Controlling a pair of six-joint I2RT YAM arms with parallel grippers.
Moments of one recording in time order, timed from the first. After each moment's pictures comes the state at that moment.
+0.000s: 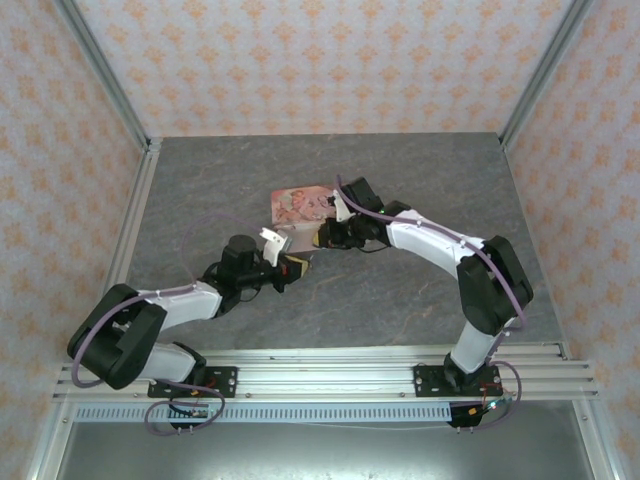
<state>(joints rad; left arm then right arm) -0.45 1.36 0.40 0.49 0.53 -0.26 0.63 1.71 1.23 -0.47 -0.41 0.54</state>
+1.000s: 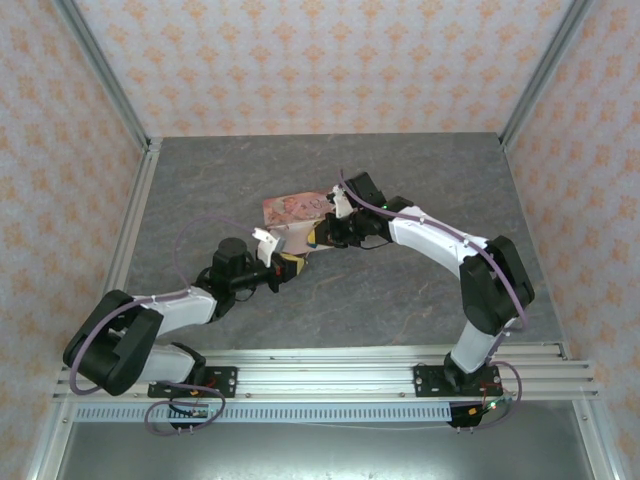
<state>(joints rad) -0.42 1.34 0.34 0.61 0.57 -0.25 0.61 1.71 1.26 -0.48 -0.55 0.61</state>
